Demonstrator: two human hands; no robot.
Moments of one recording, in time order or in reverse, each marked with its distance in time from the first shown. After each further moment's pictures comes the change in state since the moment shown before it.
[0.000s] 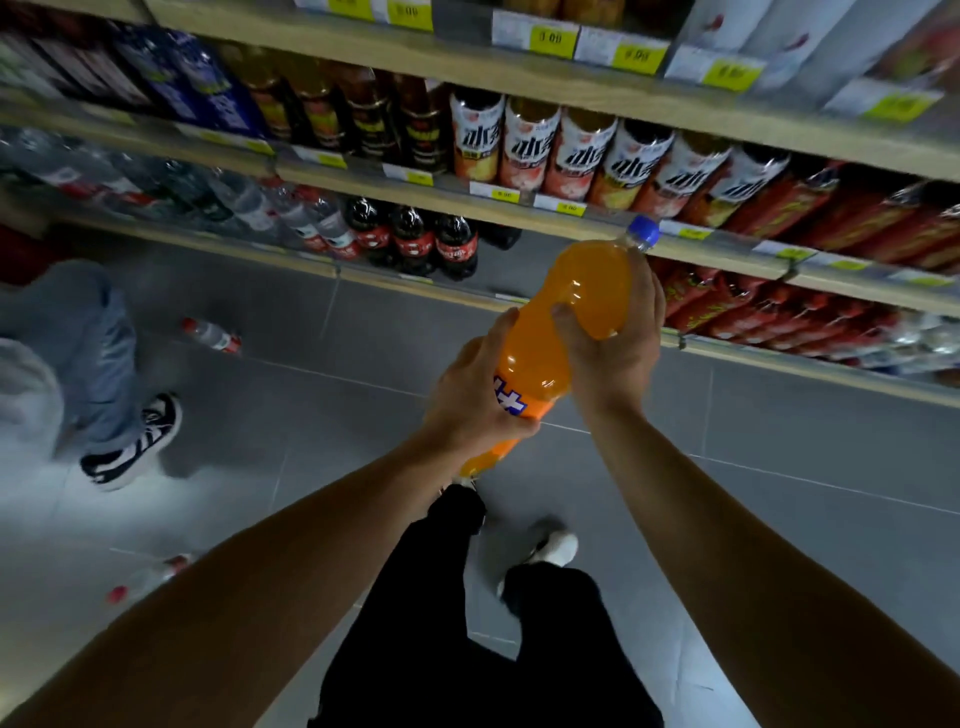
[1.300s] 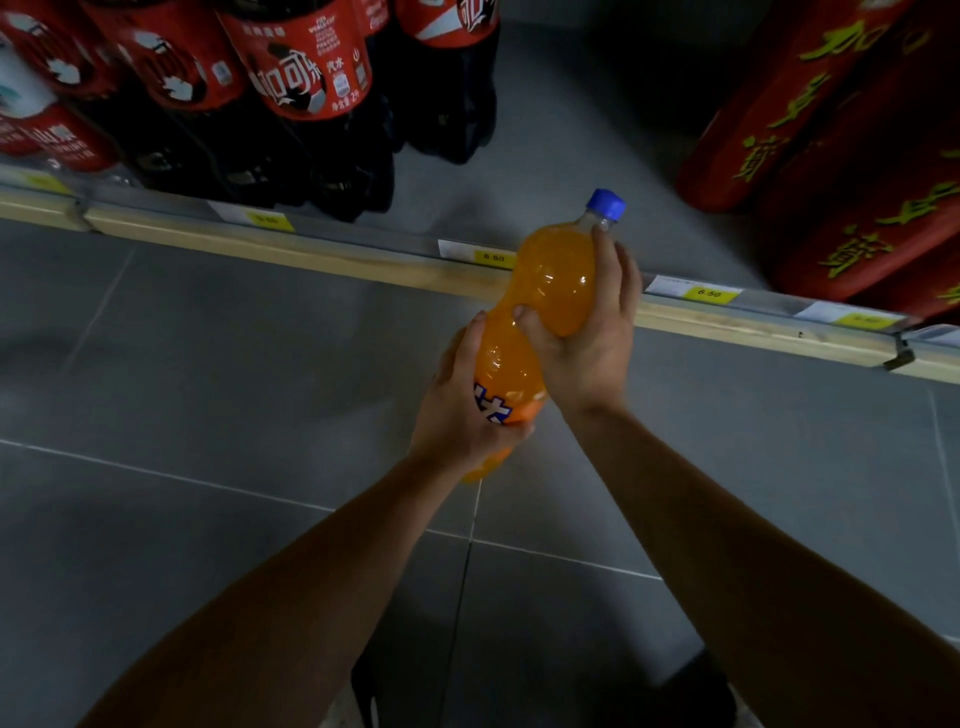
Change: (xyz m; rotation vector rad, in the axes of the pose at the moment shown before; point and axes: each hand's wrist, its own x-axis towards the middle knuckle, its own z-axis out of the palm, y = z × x) left_hand 0.387 -0.378 0.416 -0.114 0.228 0.129; right_hand 0.174 0.550 0.294 -0.054 -0.101 -0.218
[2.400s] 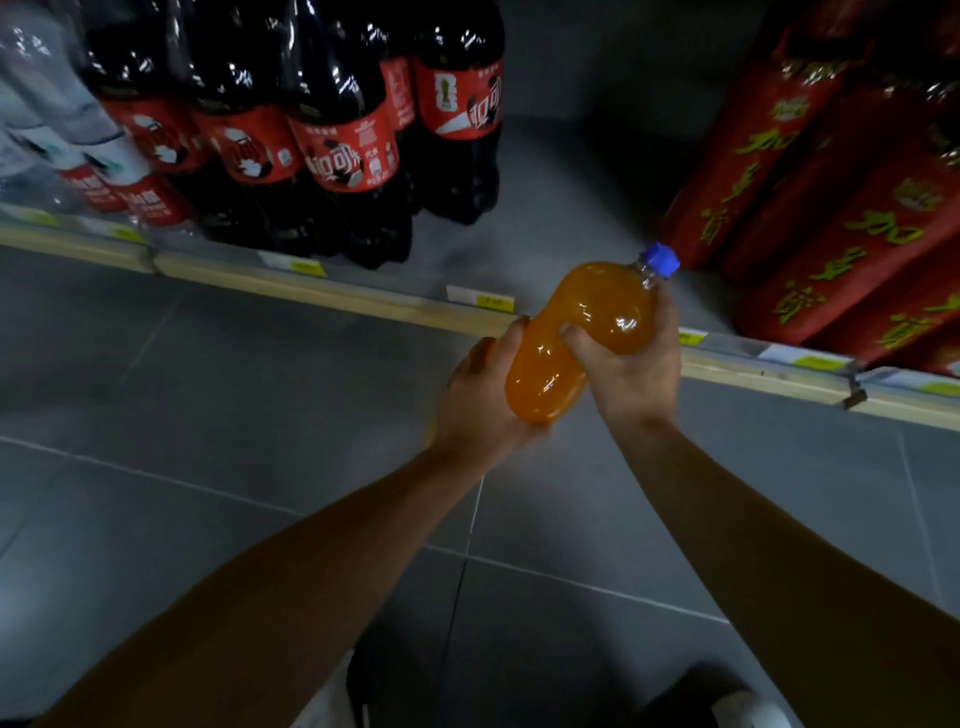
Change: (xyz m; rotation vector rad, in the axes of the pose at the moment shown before) left_hand -0.002 0.069 -0.015 0.238 0.090 0.160; right_hand -0.004 -0.026 -0.067 0.258 0.055 0.184
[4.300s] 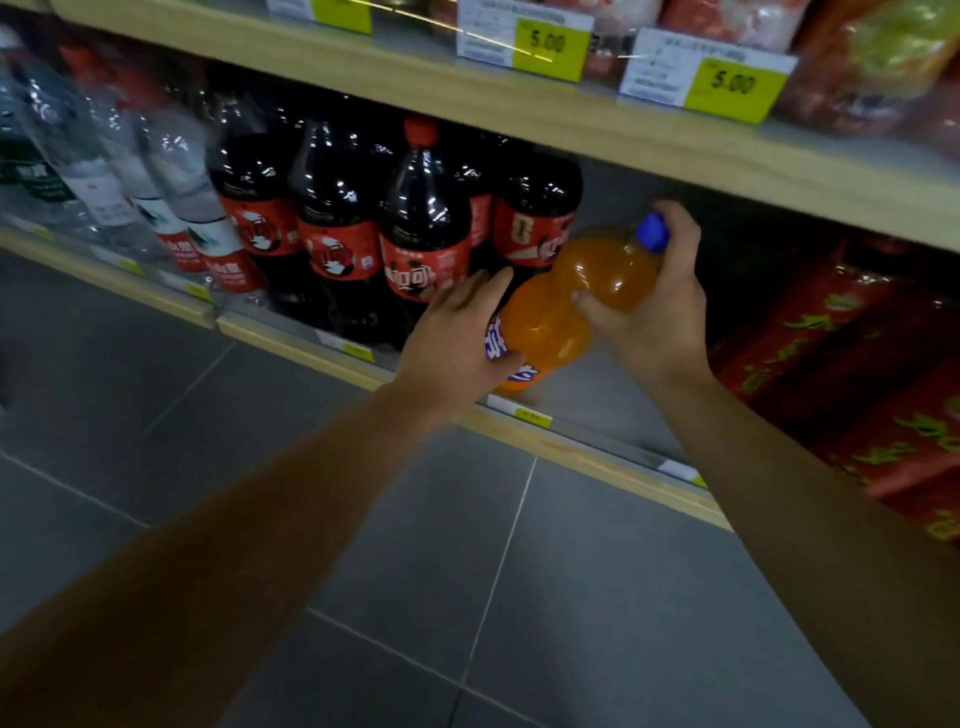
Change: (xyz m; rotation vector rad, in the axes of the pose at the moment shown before) left_hand 0.123 -0.019 -0.144 0.149 0.200 0.069; right_hand 0.114 -0.130 0.055 -0.228 -0.195 -0.473
